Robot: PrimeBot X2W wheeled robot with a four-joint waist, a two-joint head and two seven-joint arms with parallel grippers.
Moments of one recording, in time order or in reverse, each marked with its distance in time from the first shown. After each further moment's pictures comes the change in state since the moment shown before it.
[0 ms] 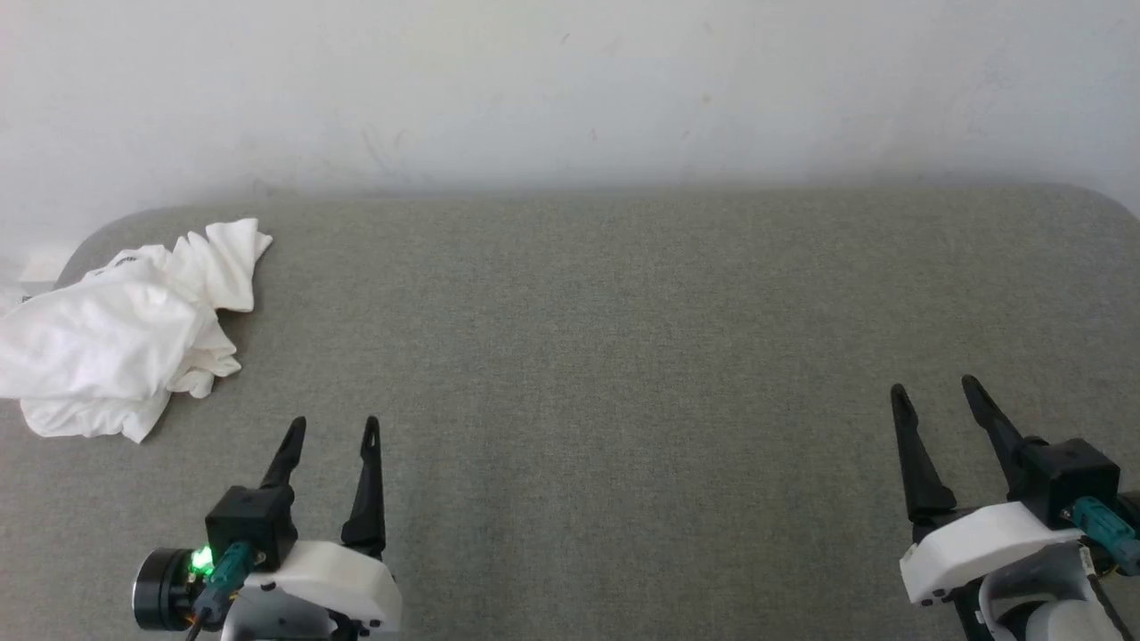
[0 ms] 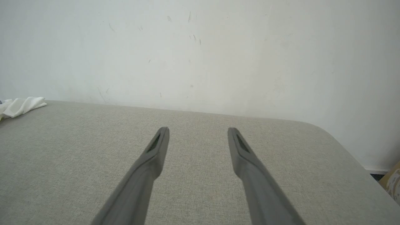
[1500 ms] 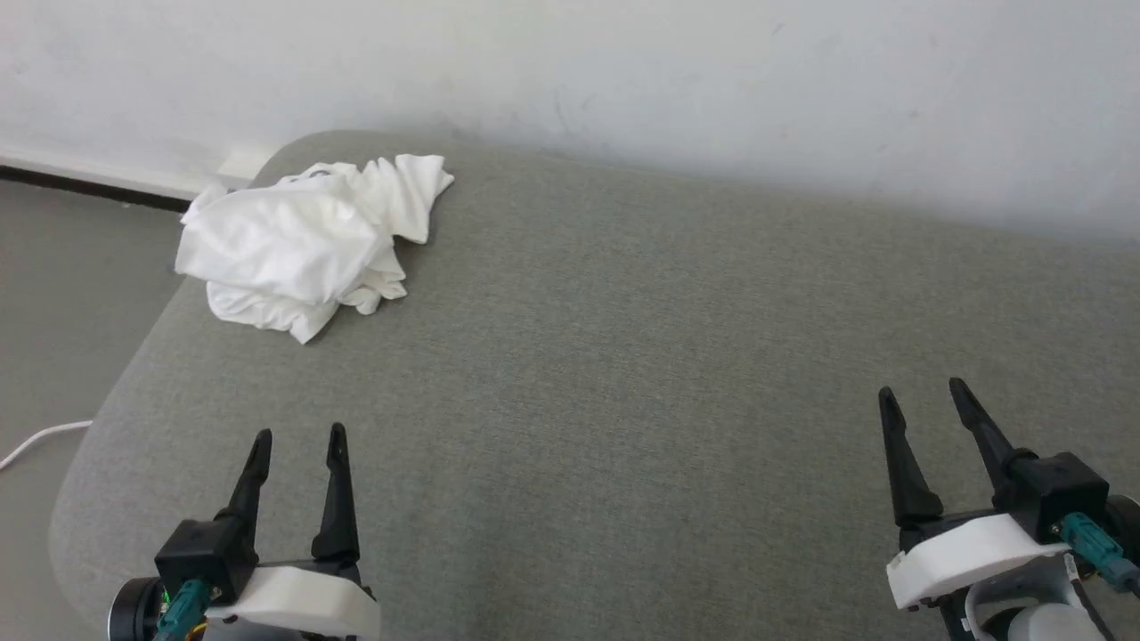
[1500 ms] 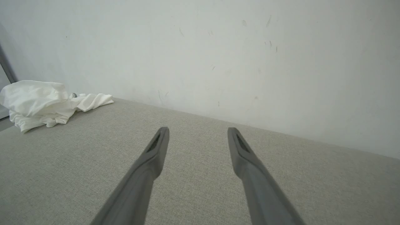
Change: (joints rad) left arm 0.040 0.000 0.037 -0.018 -0.083 0.001 -0.095; right arm -0.003 0.000 0.018 0.049 0.007 0.000 -0.096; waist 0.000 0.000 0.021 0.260
